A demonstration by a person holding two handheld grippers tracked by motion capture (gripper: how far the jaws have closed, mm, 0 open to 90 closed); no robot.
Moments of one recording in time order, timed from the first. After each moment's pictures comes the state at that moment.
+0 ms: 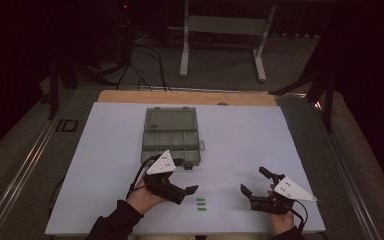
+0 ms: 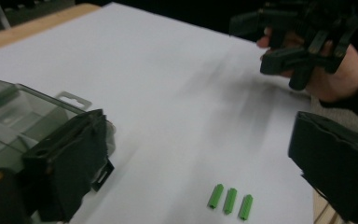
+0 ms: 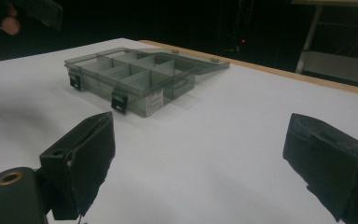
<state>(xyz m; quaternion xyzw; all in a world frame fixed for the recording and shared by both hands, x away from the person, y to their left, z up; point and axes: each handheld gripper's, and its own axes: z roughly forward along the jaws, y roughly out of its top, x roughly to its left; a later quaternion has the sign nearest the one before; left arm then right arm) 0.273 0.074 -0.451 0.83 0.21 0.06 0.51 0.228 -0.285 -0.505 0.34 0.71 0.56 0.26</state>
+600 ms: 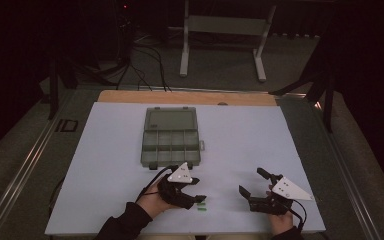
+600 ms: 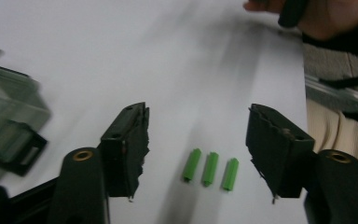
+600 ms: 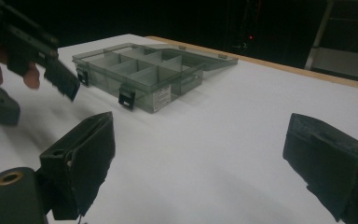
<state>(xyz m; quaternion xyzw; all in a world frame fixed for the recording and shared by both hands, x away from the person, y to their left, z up) 0.270 0.042 -0.490 0.89 0.17 0.01 0.43 0.229 -0.282 -0.507 0.33 0.72 0.56 0.25</state>
